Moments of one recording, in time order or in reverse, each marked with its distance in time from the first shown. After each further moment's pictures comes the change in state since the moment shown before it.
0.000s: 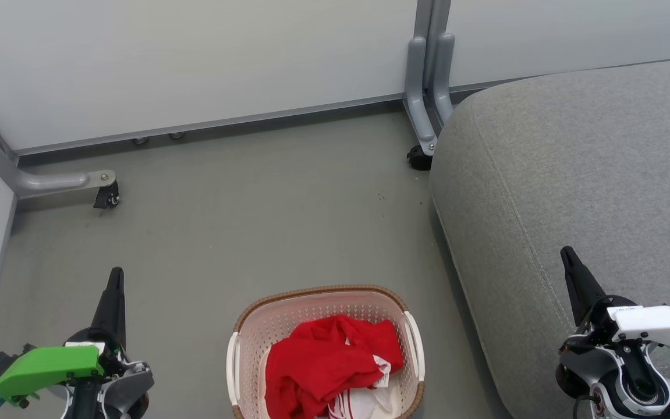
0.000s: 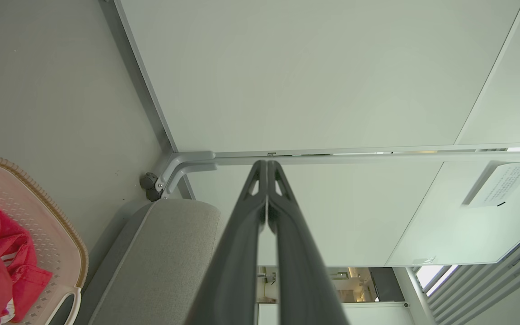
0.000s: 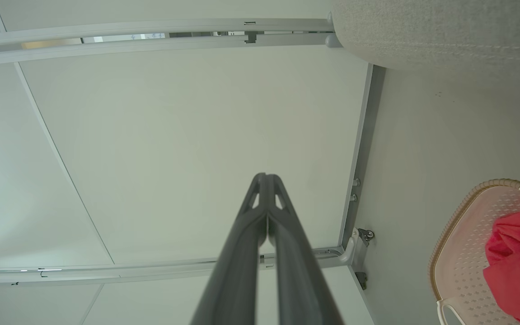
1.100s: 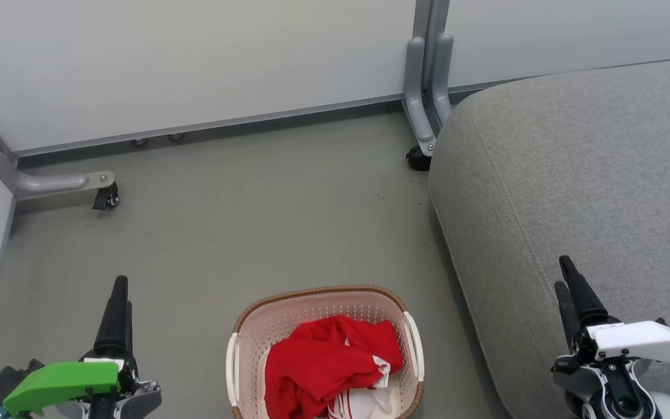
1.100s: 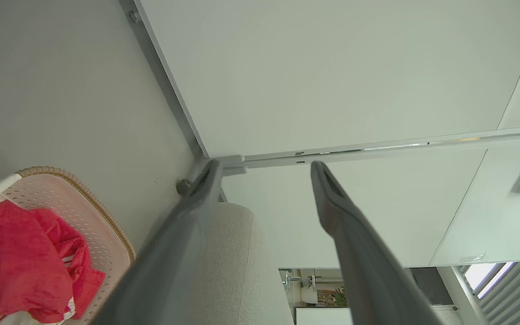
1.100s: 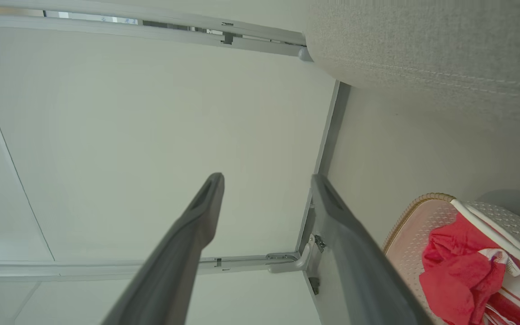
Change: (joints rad) left arm 0.046 -0.002 -0.029 0.003 0.115 0.003 -0.057; right arm 0.039 0.009 0.024 0.022 -0.156 0.000 -0.056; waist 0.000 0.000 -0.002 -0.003
